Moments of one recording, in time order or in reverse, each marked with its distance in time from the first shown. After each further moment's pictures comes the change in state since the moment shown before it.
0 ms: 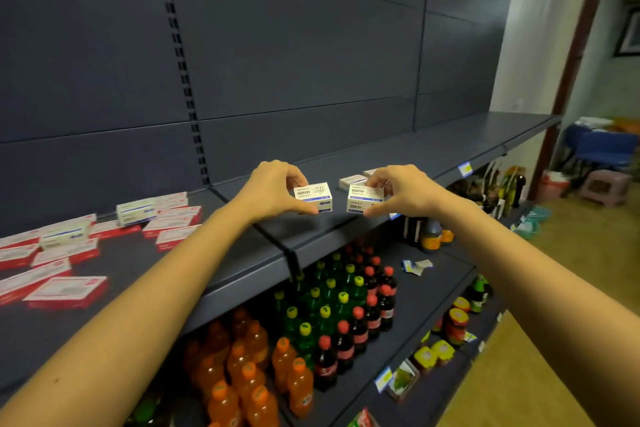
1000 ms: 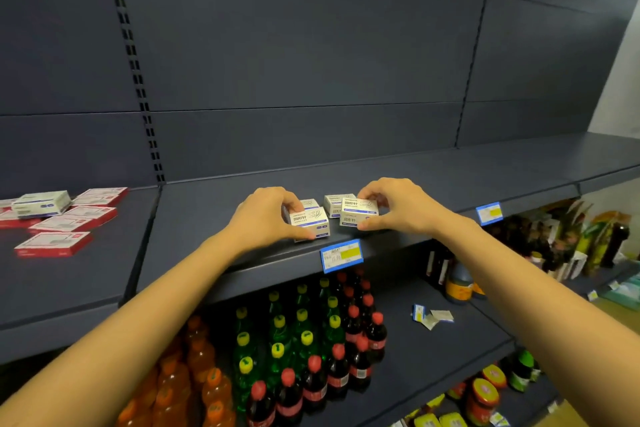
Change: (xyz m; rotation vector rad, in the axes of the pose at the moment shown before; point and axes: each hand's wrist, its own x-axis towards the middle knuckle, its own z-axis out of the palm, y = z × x) left_hand 0.119 0.044 0.128 0.162 0.101 -0.301; right_hand 0.120 0.180 -0.017 0.072 -0.139 -0.344
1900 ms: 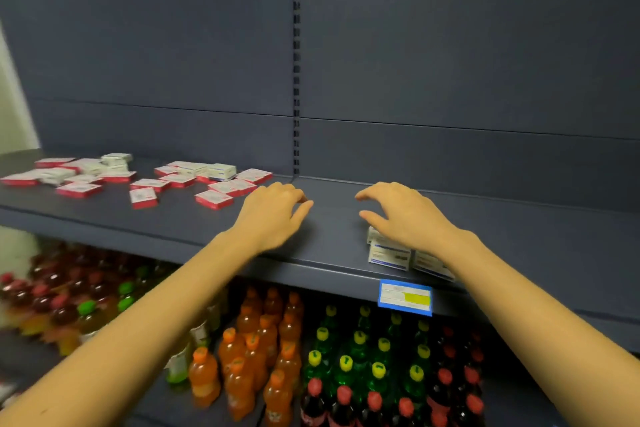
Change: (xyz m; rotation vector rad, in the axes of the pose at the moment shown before) left_hand -0.056 0.001 -0.041 0.603 0.227 -0.454; right_hand 0.082 -0.051 0.028 -0.052 0.003 -0.606
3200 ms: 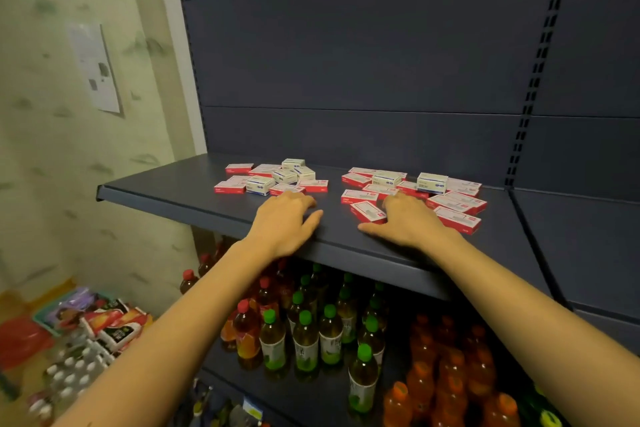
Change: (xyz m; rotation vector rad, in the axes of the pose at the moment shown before) left_hand -0.090 -0.375 -0.038 0.042 -0.060 -0.227; right_hand 0.229 -0.307 0.159 0.040 -0.151 0.085
